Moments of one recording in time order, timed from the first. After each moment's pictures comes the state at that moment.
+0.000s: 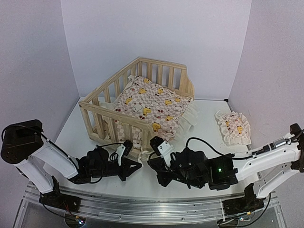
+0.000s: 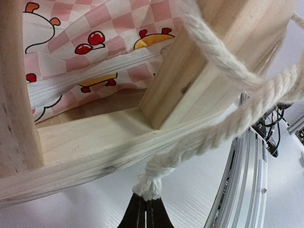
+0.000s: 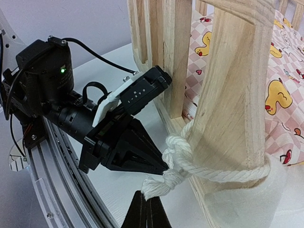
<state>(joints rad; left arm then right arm) -1.11 1.58 0.34 0.93 0.06 -0.42 1.45 1.42 0.83 0.13 0.47 0.31</state>
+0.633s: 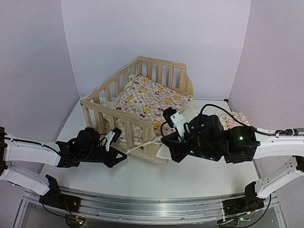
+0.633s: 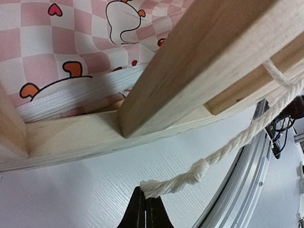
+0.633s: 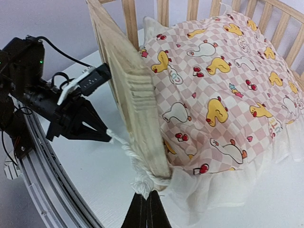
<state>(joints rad) -0.90 1.22 0.47 0.18 0.18 -0.44 1.31 1.29 1.07 -0.31 0.41 0.30</state>
